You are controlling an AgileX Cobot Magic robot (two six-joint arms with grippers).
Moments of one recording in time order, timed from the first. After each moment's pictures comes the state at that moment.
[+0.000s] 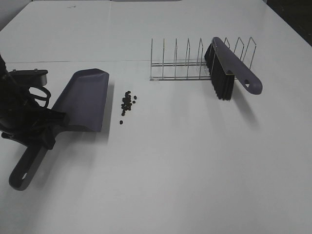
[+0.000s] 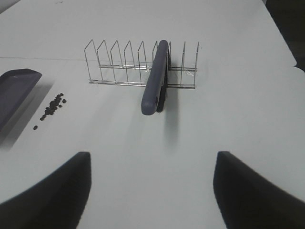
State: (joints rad) left arm -0.24 1.84 -1.00 -0.16 0.69 -0.03; right arm -0.01 0.33 -0.64 0.20 0.84 -0.14
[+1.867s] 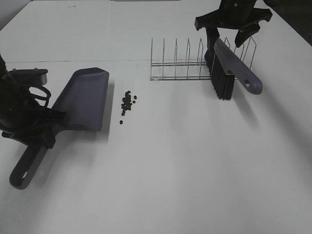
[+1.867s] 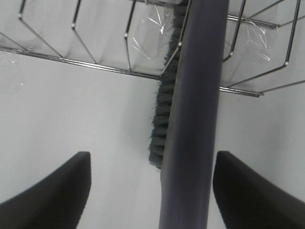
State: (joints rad) left arm -0.24 1.84 -1.00 -0.16 0.68 -0.03; right arm 0.23 2.37 -2.25 -0.08 1.22 0.09
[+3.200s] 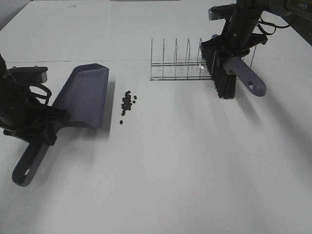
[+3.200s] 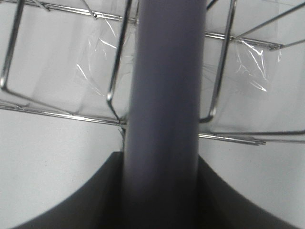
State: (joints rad) left arm -0.24 1.84 -1.00 -0.16 0.65 -0.03; right arm 0.16 2.53 -2.26 -0.09 1.01 0.05
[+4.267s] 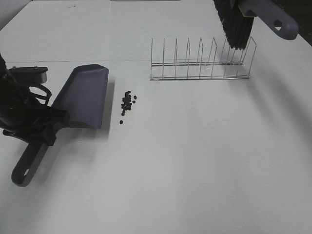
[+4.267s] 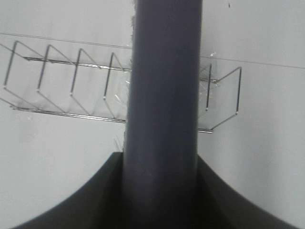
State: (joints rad) left arm -0.24 1.84 -1.00 -0.15 0.66 -0.05; right arm 0.20 2.26 -2.36 -0.08 1.23 0.09
